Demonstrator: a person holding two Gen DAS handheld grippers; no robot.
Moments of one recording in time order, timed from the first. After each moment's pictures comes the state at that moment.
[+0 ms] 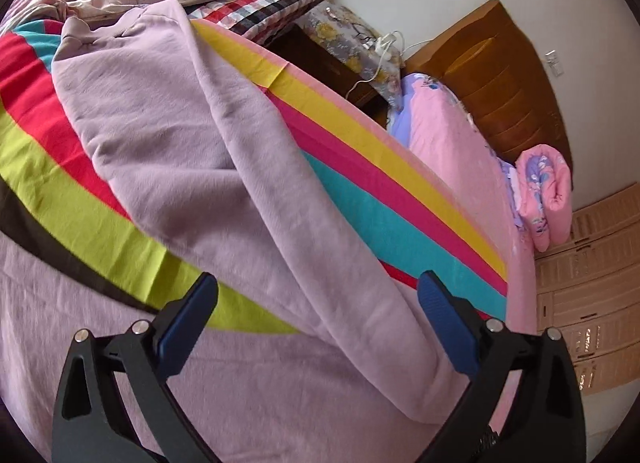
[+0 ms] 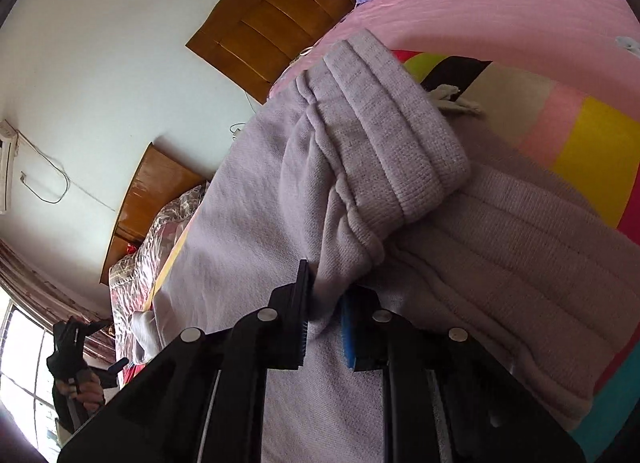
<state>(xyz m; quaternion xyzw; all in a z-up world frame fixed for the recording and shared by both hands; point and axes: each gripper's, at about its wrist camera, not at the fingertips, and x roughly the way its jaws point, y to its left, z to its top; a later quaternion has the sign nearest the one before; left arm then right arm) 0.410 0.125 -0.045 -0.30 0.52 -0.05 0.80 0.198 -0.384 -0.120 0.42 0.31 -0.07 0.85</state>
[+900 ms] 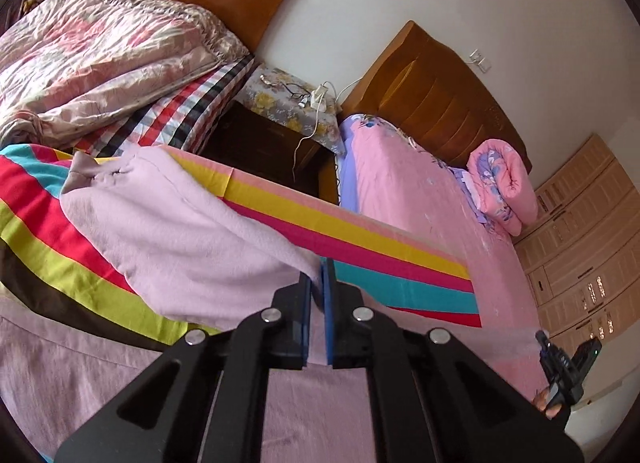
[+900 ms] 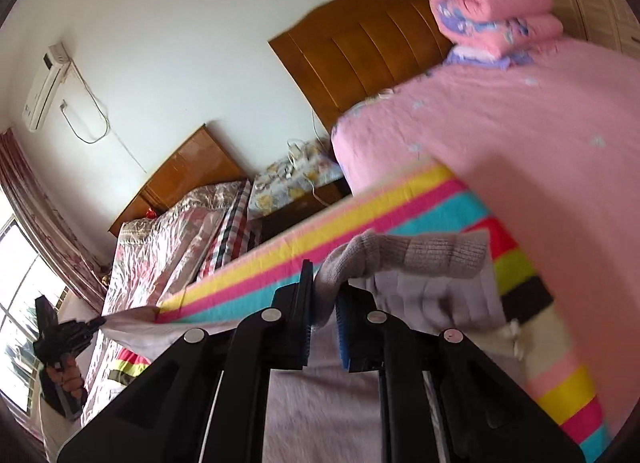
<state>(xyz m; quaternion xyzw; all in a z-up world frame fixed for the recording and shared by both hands) 0.356 0.149 0.078 -0.23 0.40 -0.13 0.88 0.248 -0.419 0.052 0.28 0.28 0.01 0.92</state>
